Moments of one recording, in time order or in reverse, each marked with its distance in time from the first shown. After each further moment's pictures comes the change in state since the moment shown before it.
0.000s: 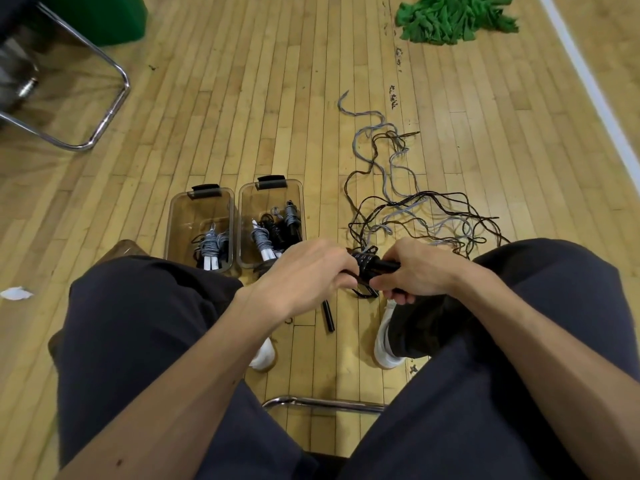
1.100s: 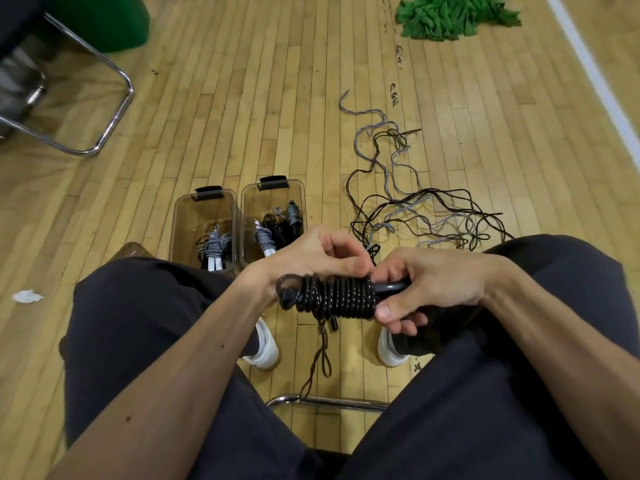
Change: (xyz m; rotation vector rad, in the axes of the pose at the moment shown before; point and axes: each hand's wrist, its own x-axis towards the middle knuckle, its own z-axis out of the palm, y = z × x) left_hand 0.007 -0.003 -0.010 -1.263 -0.153 0.040; right_hand -0.037 -0.007 -0.007 0.374 -0.545 -0.421
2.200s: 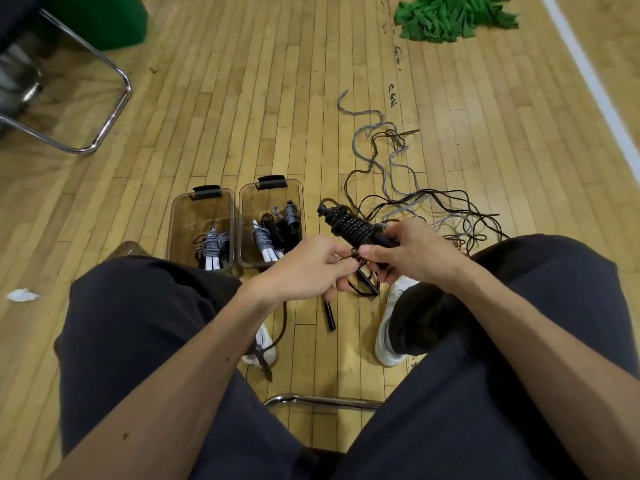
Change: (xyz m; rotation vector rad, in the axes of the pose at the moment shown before) left_hand 0.003 -0.018 0.003 0.524 0.206 -0.223; right_hand 0.026 0.014 -0.011 -0.138 0.759 0.130
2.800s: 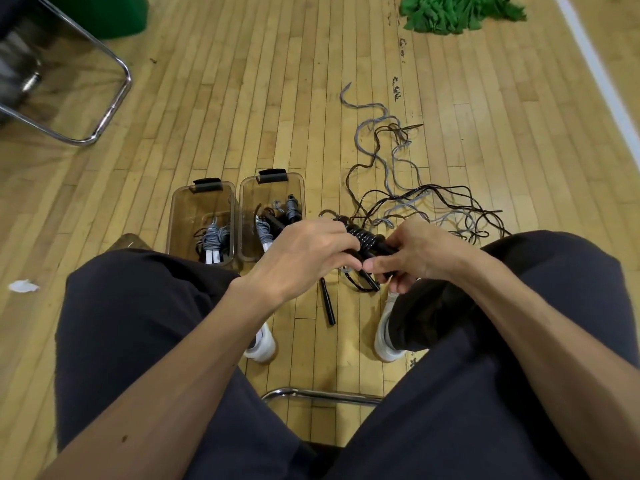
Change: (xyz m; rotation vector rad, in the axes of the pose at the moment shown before) left_hand -0.003 -0.005 -0.008 0.678 0.352 0.634; right_hand -0.001 -0.006 -0.009 -0.097 -0.160 0.159
